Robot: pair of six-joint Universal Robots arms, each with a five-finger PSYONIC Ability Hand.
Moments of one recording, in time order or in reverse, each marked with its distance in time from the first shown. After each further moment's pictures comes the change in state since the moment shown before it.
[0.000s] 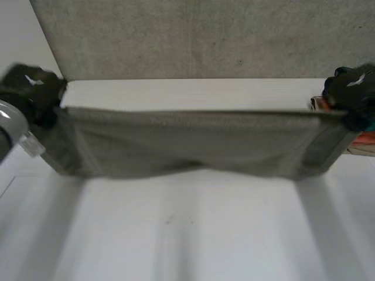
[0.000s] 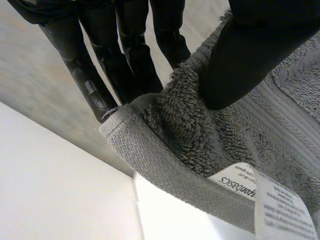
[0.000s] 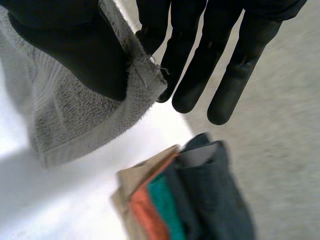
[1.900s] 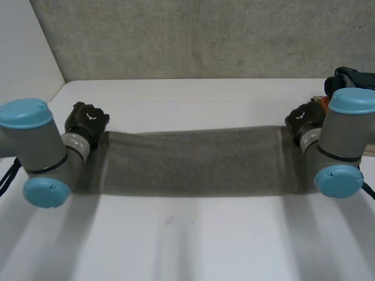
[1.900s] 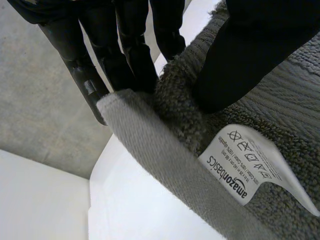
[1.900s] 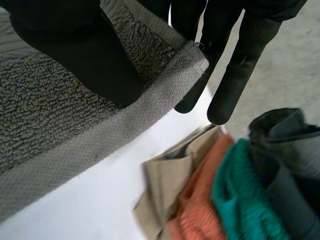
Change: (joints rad) left arm -0.080 -0.533 0.093 0.386 -0.032 0.107; right arm 0.143 0.577 -0.085 -0.546 0.243 -0.056; left_hand 0.000 0.002 0.005 0.001 0.012; right_hand 0.000 0.001 0.004 0.003 0.013
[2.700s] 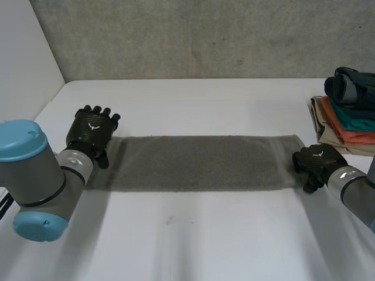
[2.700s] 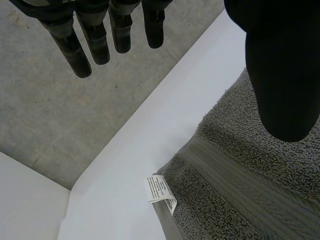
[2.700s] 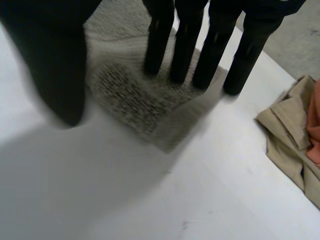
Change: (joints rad) left arm -0.065 0.199 -0.285 0.133 -0.010 -0.198; right arm -0.195 -0.234 0.475 -0.013 -0.323 0.299; left_hand -0.951 -0.994 -0.982 -0.998 -0.937; right_hand -0.388 -0.445 -0.453 -0.459 -0.458
